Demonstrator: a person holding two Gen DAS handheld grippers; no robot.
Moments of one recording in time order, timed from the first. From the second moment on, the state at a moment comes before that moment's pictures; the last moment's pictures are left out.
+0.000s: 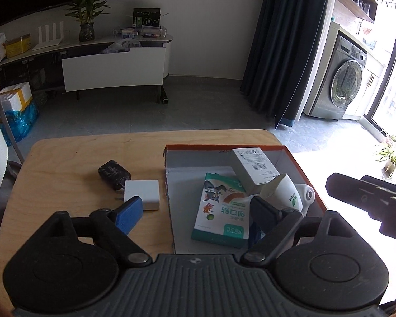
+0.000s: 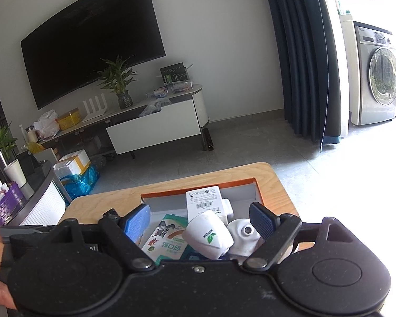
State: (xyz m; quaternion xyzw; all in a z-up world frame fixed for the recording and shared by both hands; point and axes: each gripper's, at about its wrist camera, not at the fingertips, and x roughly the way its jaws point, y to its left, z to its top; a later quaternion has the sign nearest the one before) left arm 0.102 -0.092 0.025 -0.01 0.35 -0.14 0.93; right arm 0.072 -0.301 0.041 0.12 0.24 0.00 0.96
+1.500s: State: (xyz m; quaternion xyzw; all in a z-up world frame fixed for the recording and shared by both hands) left arm 0.121 -0.003 0.002 -0.05 0.37 -0.06 0.93; right arm 0.111 -0.203 0.017 0.07 0.29 0.10 0.95
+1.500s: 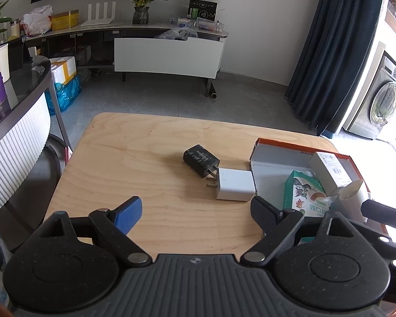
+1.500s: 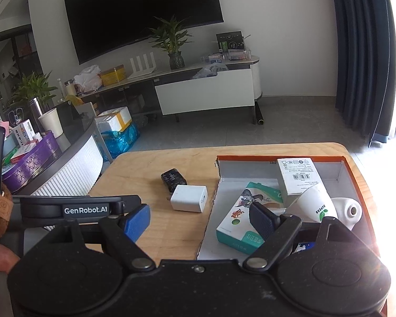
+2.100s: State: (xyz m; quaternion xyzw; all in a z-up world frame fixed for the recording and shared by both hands) left arm 0.231 -0.017 -0.024 -0.07 0.41 0.00 0.91; right arm 0.120 -0.202 0.003 0.08 0.30 0.13 0.94
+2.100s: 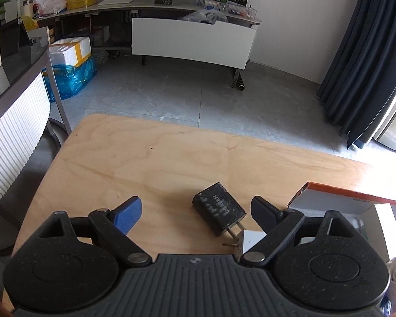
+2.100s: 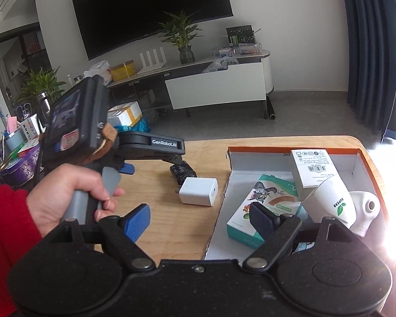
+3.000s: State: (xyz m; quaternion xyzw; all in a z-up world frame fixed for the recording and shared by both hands) left arm 0.197 0.022 -0.046 0.01 0.38 -0.05 0.92; right arm 0.128 -0.183 -0.003 0.07 0.31 0.15 0.94
